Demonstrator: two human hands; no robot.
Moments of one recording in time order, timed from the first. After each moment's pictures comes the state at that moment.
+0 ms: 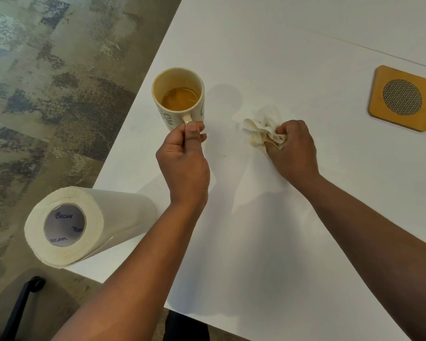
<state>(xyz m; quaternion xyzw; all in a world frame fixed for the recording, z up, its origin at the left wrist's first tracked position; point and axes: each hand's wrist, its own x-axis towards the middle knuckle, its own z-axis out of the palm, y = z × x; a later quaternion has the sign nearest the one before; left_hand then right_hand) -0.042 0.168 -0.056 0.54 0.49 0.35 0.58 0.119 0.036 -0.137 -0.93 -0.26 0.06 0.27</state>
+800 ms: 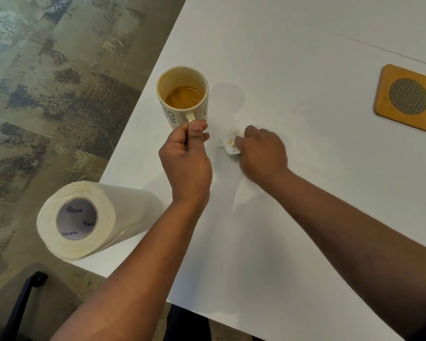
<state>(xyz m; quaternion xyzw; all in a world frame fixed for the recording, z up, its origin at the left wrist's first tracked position) -0.050 0.173 -0.058 0.54 0.50 0.34 0.58 0.072 0.093 -0.122 -0.88 -0.48 0.04 0.00</state>
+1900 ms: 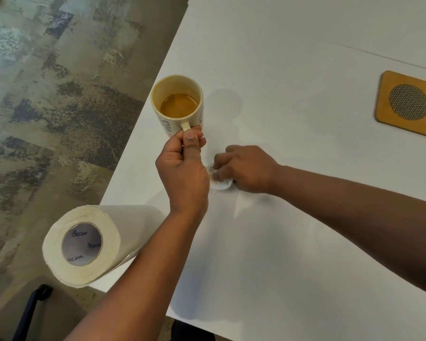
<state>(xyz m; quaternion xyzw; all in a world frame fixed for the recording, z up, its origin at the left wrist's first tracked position) -0.048 0.186 -0.050 0.53 0.49 0.34 0.60 0.086 0.108 -0.125 -0.67 -0.72 0.15 0.06</state>
